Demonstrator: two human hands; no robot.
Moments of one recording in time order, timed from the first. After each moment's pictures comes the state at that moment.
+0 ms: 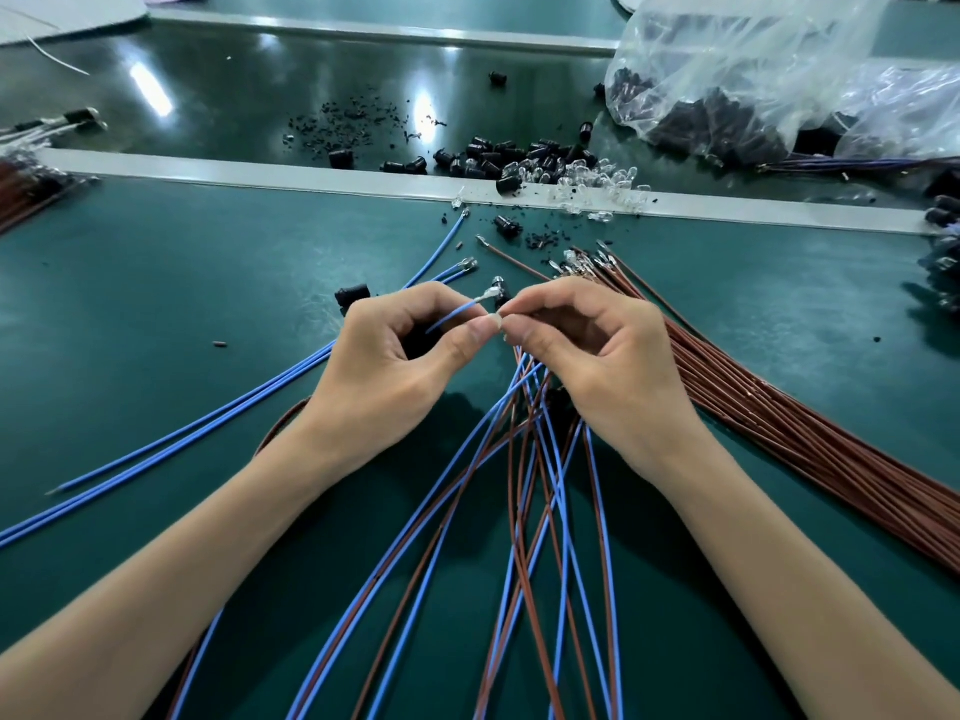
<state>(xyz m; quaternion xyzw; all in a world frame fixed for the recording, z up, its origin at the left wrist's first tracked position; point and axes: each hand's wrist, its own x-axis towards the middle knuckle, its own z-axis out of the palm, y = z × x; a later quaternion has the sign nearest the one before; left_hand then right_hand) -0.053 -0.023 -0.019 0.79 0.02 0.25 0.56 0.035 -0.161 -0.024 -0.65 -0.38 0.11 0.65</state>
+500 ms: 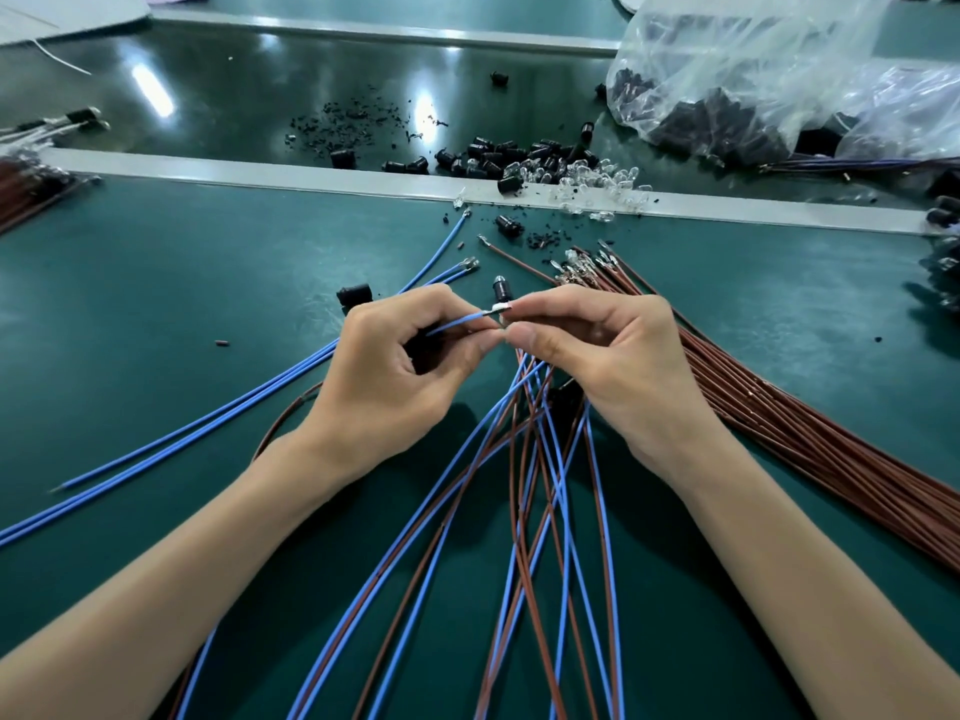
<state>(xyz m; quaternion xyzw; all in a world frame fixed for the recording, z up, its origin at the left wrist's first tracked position) -0.052 -0.021 -0.024 0.84 -0.02 0.31 0.44 0.038 -0.165 -0.018 -0.64 -0.34 0.17 0.67</state>
